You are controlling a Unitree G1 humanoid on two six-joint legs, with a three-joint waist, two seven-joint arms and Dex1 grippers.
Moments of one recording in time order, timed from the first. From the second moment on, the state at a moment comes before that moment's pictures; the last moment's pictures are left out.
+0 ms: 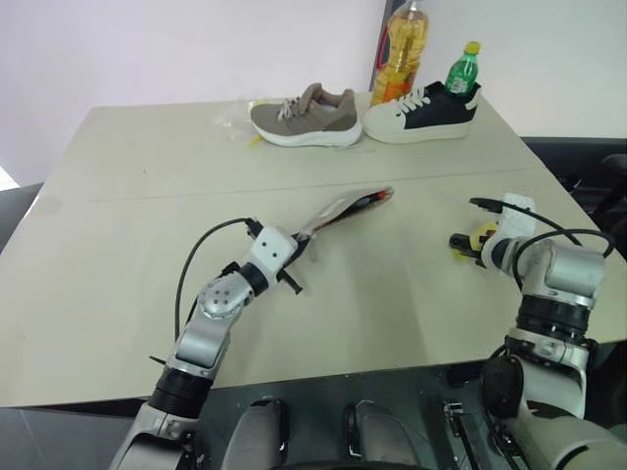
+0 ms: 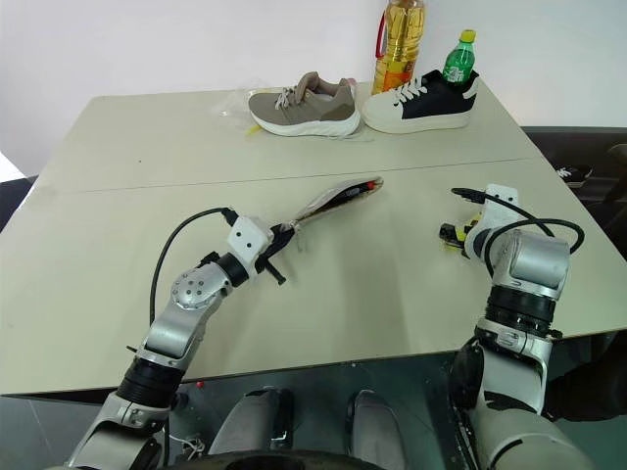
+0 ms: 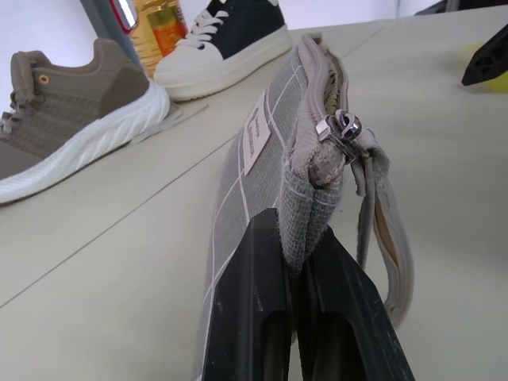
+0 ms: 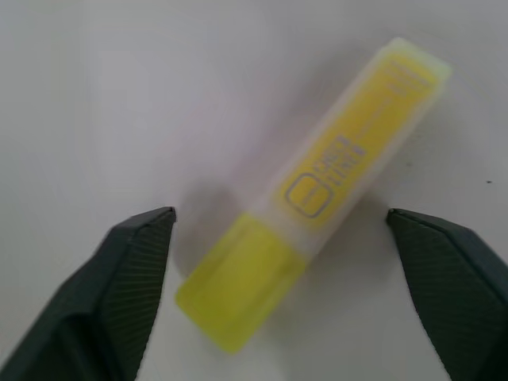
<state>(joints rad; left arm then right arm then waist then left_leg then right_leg) -0.27 0.24 -0.19 -0.04 0.00 0.05 -0.48 -0.66 -0.38 -0.48 0.12 0.02 1.30 0.19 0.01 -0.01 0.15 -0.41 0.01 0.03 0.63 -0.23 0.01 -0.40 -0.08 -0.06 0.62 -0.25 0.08</state>
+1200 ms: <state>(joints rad) -0.25 0.35 -0.18 -0.13 -0.07 0.06 -0.60 -0.56 -0.92 0.27 -0.05 -0.28 -0.02 0.84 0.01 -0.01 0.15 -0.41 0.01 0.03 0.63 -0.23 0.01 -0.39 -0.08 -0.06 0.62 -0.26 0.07</state>
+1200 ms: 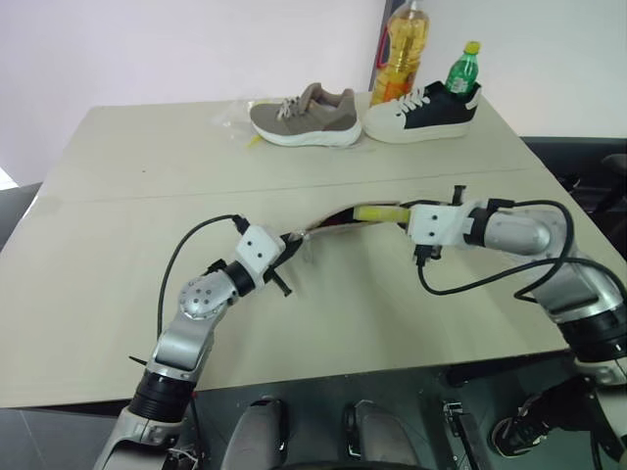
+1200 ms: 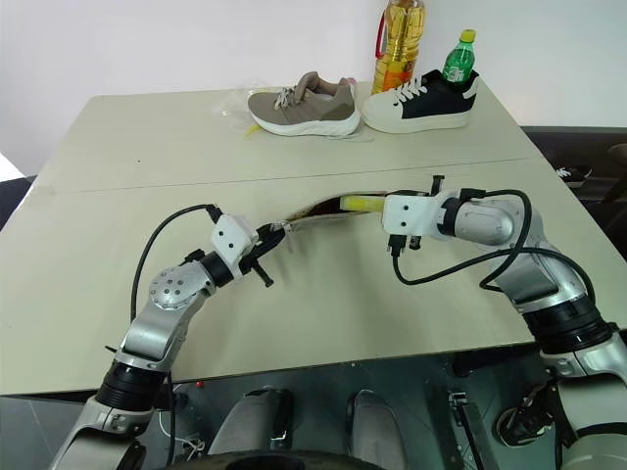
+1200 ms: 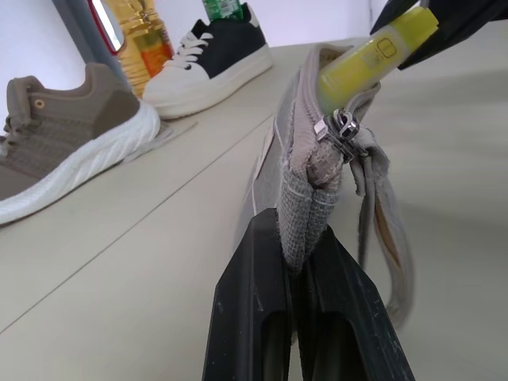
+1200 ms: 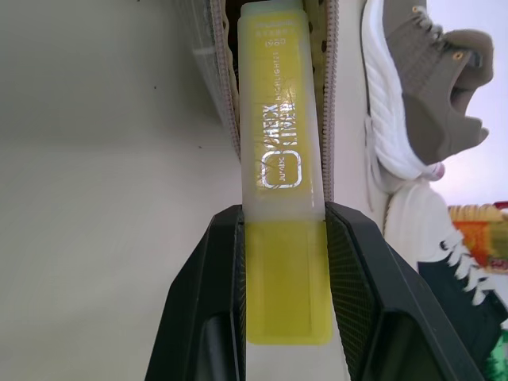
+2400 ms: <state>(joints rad) -0.35 0.07 -0.04 -0.10 -0.29 0.33 -0.46 -0.63 -0.68 -0.04 -0.15 0.28 0.65 0.93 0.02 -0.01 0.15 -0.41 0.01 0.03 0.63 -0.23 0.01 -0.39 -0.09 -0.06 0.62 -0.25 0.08</state>
